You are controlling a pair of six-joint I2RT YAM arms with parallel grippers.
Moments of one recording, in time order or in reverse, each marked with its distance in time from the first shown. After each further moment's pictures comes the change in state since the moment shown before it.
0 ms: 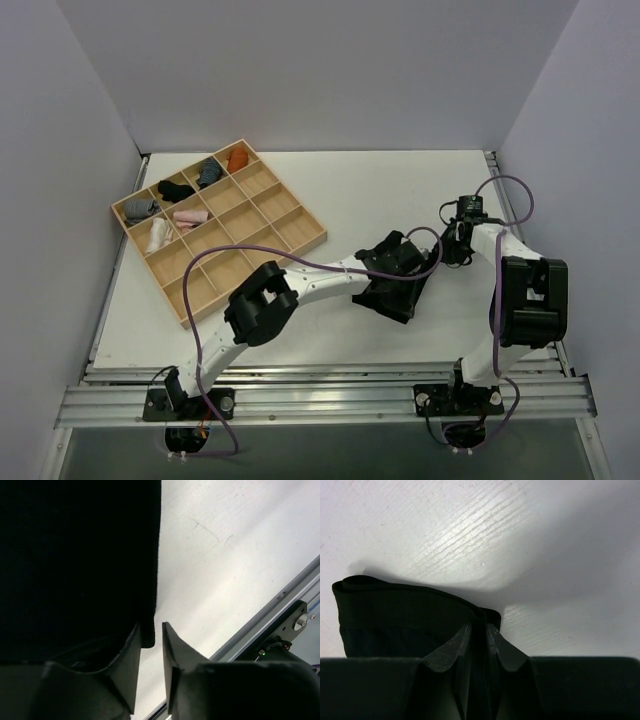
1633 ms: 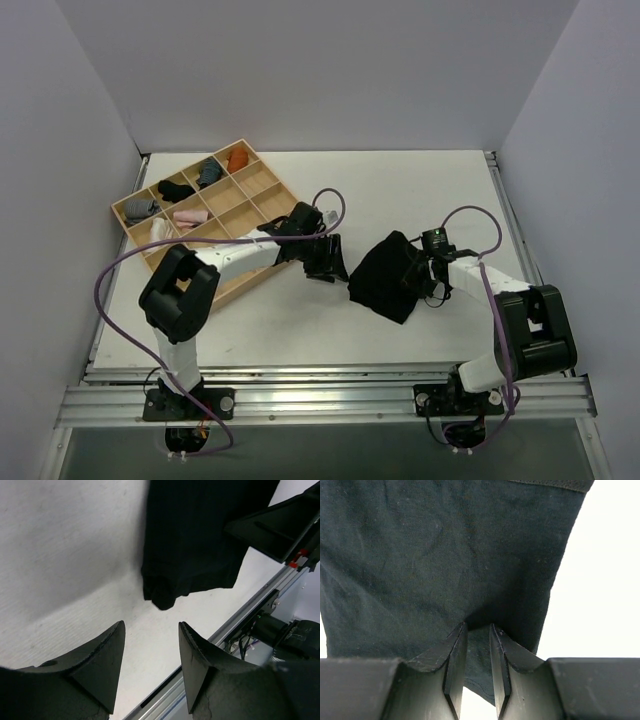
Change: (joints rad) left arm 0.424 -0.470 -0.633 0.179 0.249 0.061; right arm 0.269 -0.199 -0.306 0.051 -0.045 0.197
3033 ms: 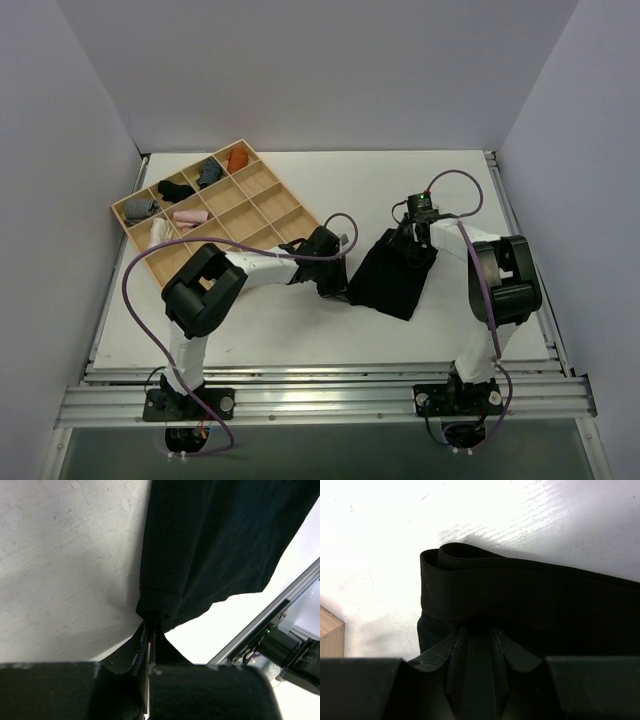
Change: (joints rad) left arm -0.105 0.128 -0.068 0.185 -0.028 -0.149; right arm 0.000 0.362 0.374 0.103 0.028 -0.019
